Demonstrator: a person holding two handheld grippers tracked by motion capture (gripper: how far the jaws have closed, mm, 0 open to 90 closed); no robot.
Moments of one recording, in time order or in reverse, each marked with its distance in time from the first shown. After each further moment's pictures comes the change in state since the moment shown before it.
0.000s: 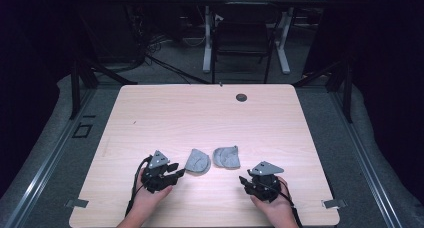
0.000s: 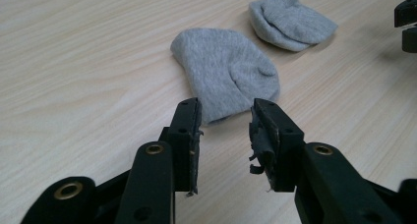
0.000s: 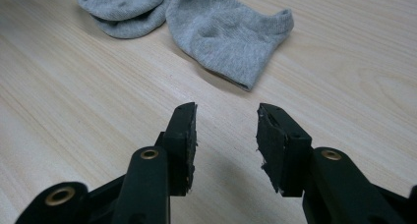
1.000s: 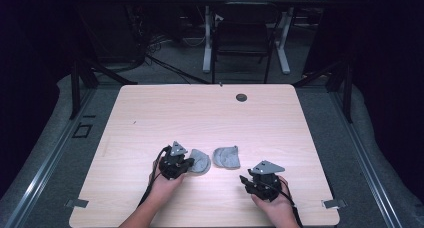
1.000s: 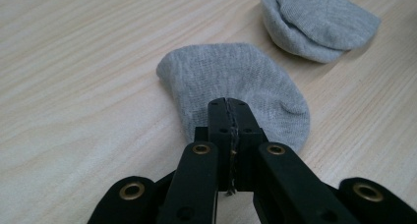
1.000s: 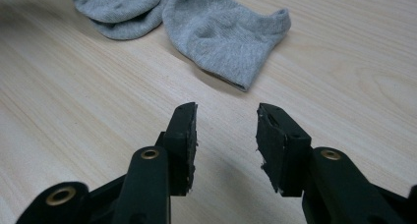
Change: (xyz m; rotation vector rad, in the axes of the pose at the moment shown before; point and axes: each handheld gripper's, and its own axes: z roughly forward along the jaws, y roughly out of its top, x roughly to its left) left arm -0.001 0.021 0.055 0.080 0.009 0.043; right arm -0.003 0.000 0.001 -0.005 0.010 0.009
